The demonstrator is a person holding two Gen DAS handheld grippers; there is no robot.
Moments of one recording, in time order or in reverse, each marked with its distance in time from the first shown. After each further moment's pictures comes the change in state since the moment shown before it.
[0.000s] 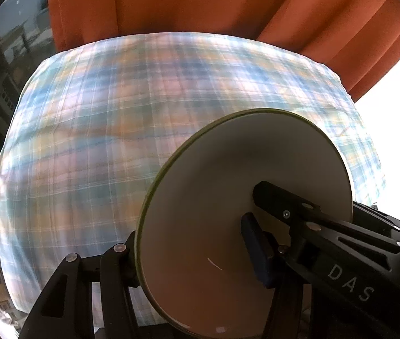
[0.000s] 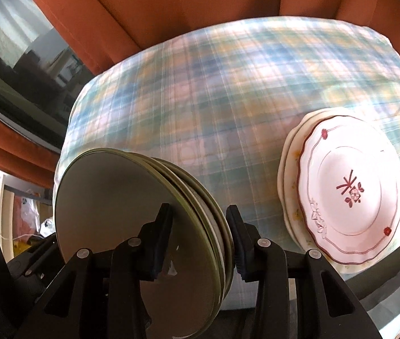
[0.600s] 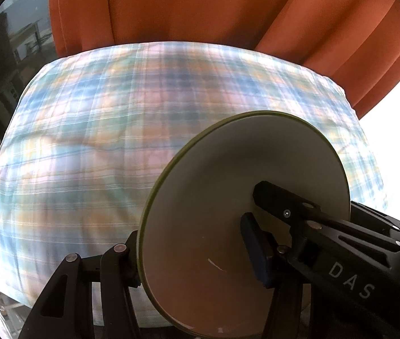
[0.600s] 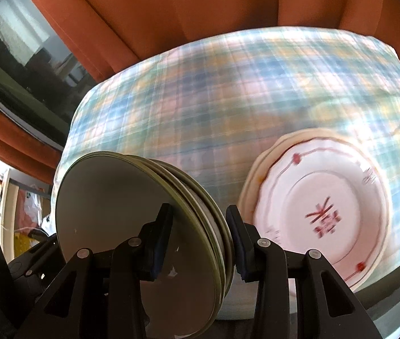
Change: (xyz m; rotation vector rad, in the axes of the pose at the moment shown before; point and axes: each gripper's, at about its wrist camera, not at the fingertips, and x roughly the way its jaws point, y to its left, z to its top) left arm 0.015 -0.055 0.012 -0.073 -0.060 0.038; right arm -0.012 -0.052 0.023 -0.077 -0.018 0.048
